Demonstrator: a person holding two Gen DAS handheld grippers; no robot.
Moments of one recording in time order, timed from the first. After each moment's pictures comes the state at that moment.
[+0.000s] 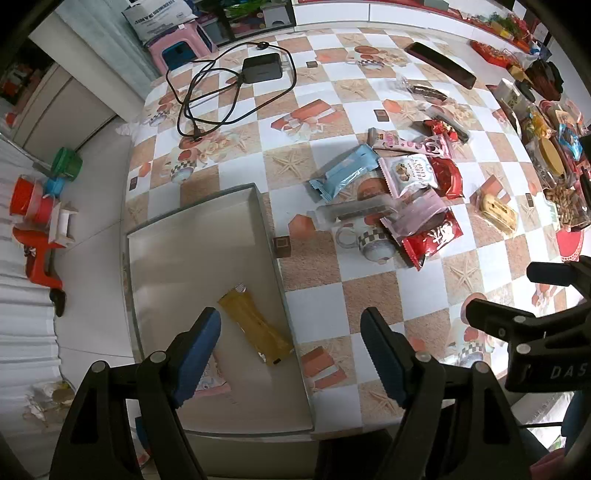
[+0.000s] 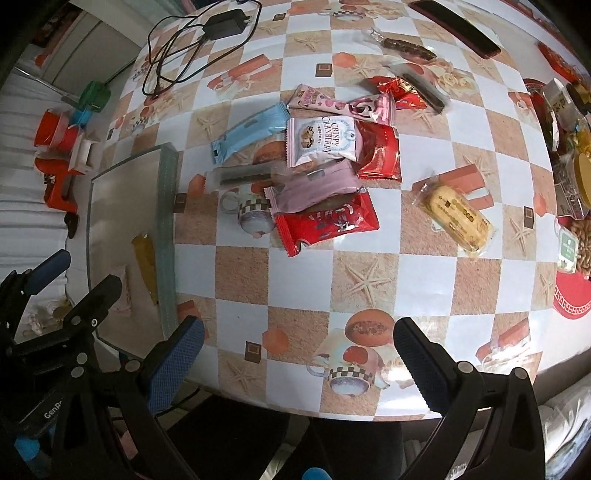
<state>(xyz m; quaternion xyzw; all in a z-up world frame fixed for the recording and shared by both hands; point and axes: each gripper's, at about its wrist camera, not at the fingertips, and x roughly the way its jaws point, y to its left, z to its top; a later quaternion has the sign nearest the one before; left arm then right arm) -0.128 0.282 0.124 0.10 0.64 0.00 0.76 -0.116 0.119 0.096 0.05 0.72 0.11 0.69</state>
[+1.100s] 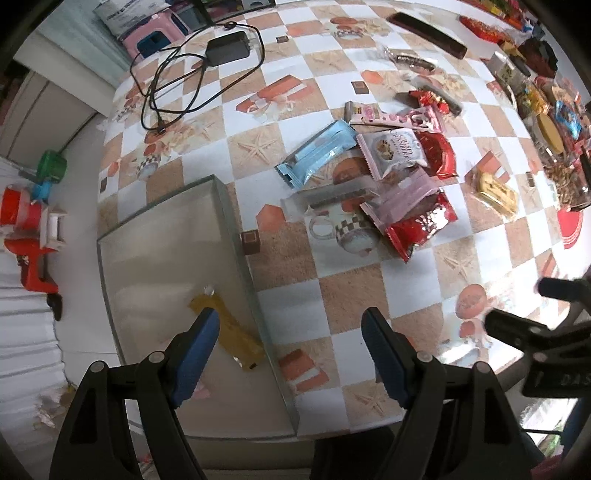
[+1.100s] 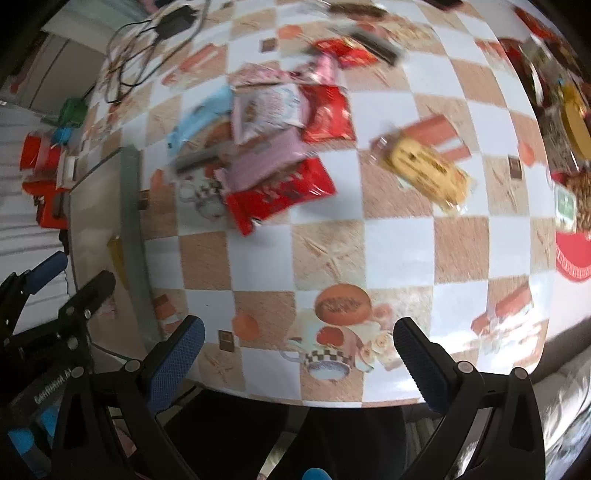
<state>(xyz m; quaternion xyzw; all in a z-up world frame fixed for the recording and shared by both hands) -0.109 0.252 0.092 0.13 0.68 -0.02 0.72 -0.128 0.076 0.070 0.09 0.75 0.06 0.66</state>
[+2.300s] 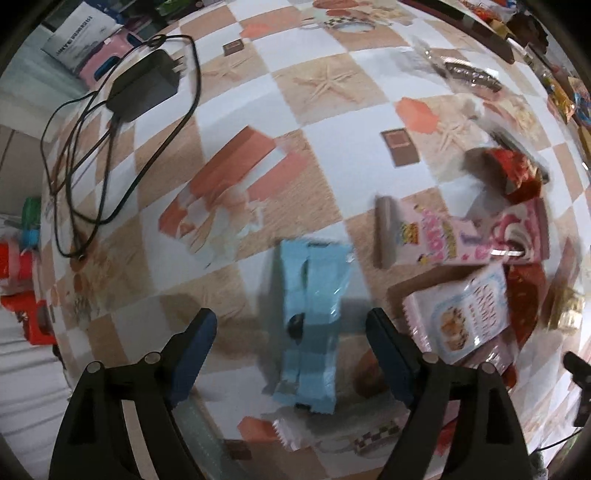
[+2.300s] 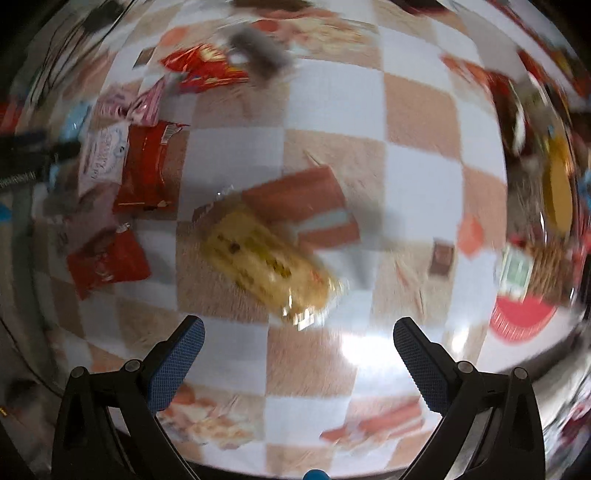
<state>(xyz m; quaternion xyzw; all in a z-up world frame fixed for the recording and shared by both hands) 0.055 0.233 -0.016 0.16 0.67 -0.06 0.72 -0.053 -0.008 0.014 -0.07 0.74 0.04 0.67</state>
